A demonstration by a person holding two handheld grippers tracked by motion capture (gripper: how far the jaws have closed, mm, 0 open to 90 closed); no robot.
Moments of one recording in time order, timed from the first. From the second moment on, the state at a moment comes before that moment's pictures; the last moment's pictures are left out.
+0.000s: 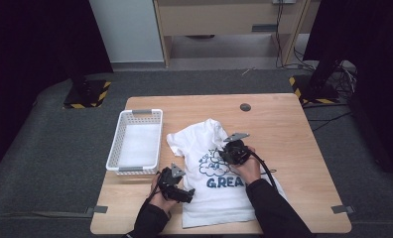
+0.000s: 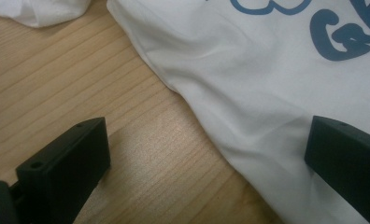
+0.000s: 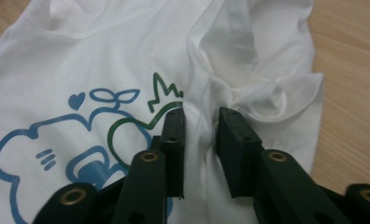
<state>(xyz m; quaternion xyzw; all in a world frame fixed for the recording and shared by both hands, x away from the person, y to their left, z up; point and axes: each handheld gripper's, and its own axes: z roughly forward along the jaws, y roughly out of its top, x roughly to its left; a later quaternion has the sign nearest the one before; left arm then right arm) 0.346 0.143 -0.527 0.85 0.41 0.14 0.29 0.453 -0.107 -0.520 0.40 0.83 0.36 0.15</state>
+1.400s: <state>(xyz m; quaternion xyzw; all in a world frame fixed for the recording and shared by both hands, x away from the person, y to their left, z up) 0.346 0.143 -0.528 0.85 0.41 0.14 0.30 0.468 -0.121 -0.503 0.44 0.80 0.37 0.17</state>
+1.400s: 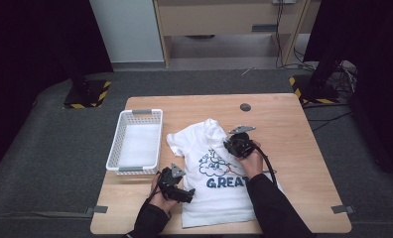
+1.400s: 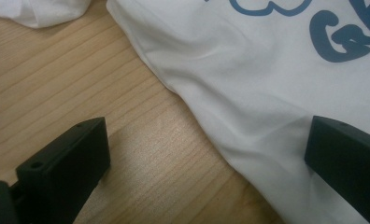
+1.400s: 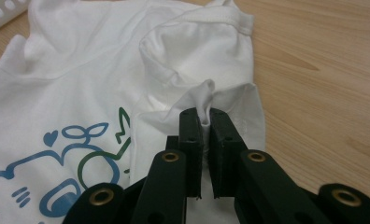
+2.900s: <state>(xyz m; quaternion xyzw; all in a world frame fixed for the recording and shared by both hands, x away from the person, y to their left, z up) 0.346 0.141 -0.526 0.85 0.42 0.14 0.29 0.487 -0.281 -0.492 0.60 0.68 0.34 0.27</state>
